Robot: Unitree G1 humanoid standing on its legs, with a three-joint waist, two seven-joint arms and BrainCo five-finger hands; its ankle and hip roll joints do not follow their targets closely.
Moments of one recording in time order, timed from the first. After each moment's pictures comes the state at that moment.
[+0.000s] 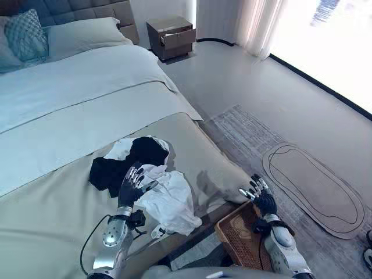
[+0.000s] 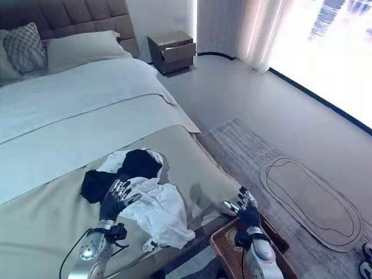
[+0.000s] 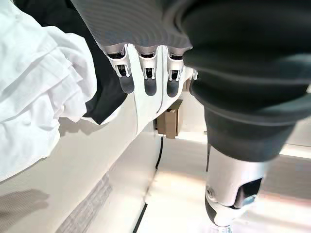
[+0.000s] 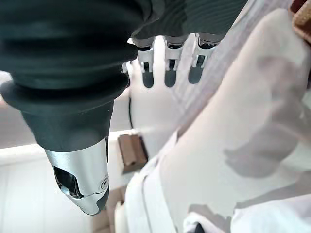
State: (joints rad) left arm 0.16 0.30 -0.17 0.26 -0.42 -0.34 0.08; right arm 0.14 -0.24 0.17 0.39 0.40 -0.28 -0.09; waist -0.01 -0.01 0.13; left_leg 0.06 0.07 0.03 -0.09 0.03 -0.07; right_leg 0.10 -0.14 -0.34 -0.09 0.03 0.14
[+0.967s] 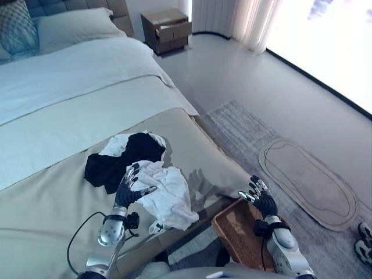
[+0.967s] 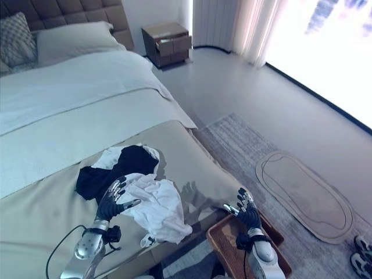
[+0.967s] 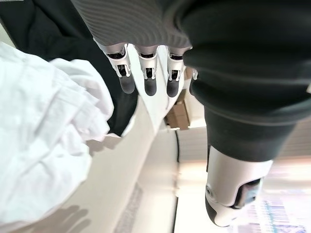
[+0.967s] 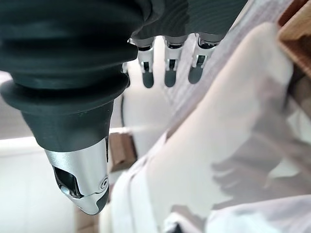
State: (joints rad) left arm 0.07 0.38 -0.18 0.32 -0.17 -0.34 0.16; right arm 0.10 -0.30 0.18 0.39 0.38 -0.28 -0.06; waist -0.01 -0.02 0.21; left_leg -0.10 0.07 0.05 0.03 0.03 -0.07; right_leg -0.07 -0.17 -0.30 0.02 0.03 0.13
